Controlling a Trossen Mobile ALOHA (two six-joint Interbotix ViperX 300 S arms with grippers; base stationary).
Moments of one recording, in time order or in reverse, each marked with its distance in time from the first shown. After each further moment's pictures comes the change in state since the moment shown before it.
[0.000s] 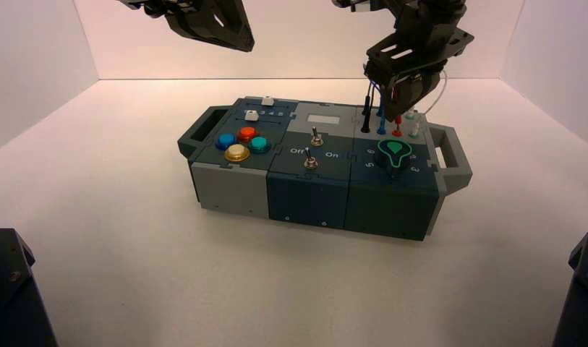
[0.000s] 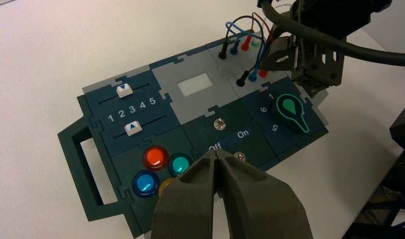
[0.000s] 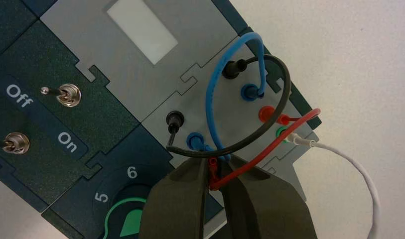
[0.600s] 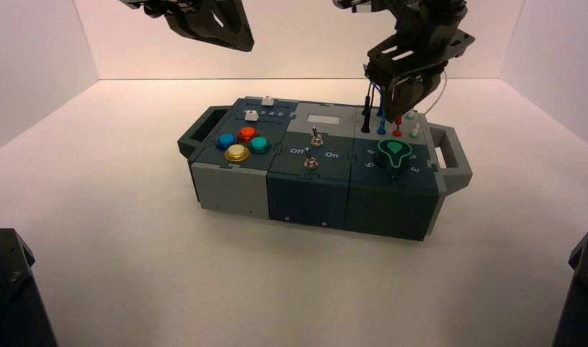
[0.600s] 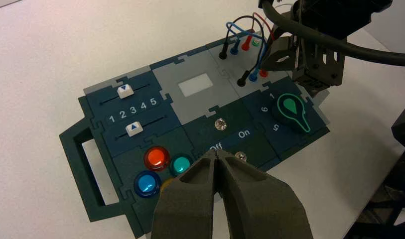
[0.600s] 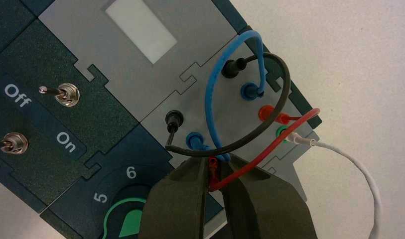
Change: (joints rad) left arm 0.002 0.000 0.000 0.002 0.000 0.009; right arm -0.002 0.002 0.009 0.002 -0.006 0.000
